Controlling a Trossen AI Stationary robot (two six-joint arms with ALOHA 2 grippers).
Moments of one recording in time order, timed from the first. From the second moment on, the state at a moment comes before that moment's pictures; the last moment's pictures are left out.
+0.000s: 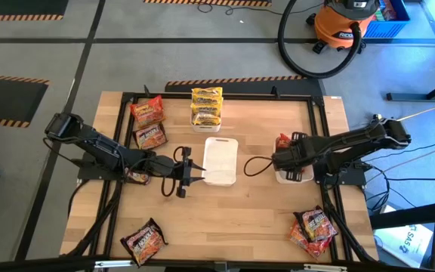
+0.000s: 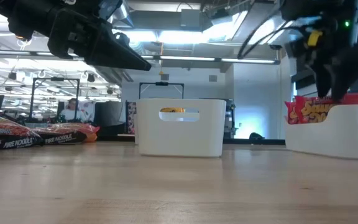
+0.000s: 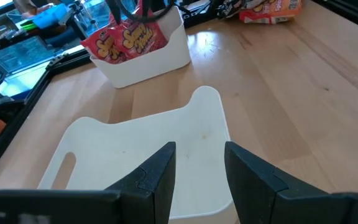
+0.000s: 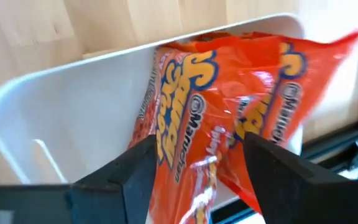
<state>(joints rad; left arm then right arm) -0.26 1.34 0.52 0.44 -0.29 0.19 0.16 1.29 0.92 -1.27 0.29 0.35</state>
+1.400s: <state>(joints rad) 0.86 1.35 1.25 -0.82 -0.32 0.06 -0.03 1.29 0.68 0.08 0.06 -0.28</state>
